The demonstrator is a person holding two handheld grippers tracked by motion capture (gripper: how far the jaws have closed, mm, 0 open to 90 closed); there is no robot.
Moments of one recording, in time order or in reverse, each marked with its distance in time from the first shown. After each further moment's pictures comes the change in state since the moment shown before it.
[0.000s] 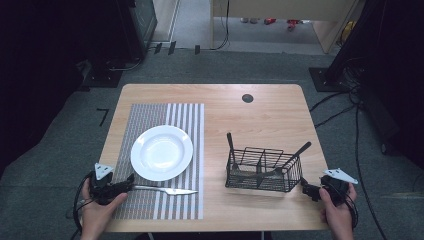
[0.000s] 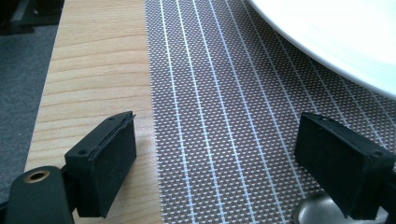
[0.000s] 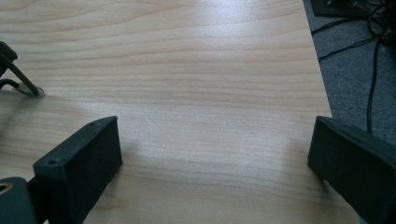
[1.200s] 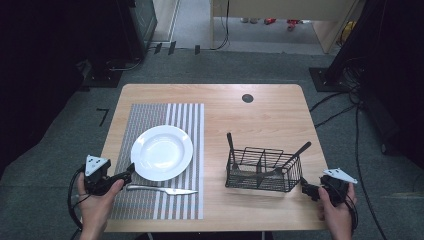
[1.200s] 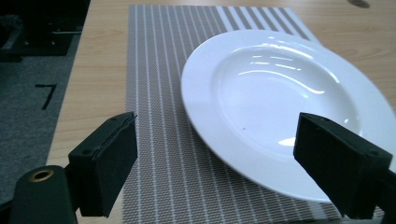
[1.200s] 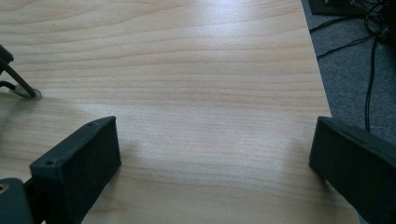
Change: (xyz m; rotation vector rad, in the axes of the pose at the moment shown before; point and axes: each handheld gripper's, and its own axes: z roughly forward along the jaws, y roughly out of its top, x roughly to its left) left arm -0.027 0.049 -0.054 -0.148 -0.071 -0.073; right arm 0.001 0.001 0.001 0.003 -0.011 0.011
